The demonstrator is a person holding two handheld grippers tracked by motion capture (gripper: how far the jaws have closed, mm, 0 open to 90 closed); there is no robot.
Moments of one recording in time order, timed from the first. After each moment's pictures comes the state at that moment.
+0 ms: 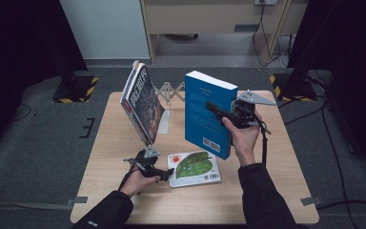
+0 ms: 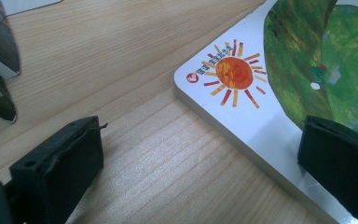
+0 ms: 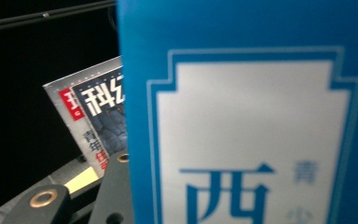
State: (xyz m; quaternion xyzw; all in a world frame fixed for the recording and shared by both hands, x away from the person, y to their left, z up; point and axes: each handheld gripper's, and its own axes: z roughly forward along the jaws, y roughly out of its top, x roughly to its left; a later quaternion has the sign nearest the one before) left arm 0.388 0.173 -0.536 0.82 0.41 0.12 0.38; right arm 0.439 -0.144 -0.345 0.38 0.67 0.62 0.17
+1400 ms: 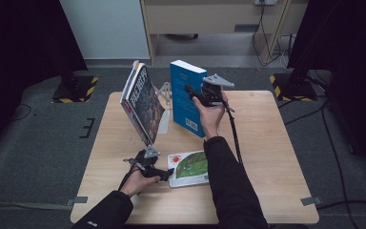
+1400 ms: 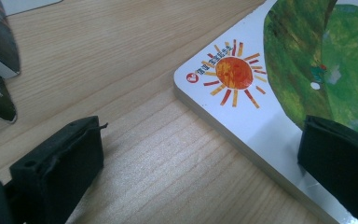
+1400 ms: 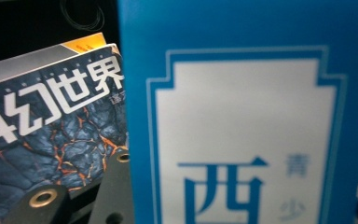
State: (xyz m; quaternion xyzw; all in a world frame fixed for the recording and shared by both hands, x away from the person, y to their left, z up) left arm 0.388 0.173 -0.536 0.82 0.41 0.12 0.38; right arm 0.535 -0.067 -0.377 0.41 0.66 0.59 0.22
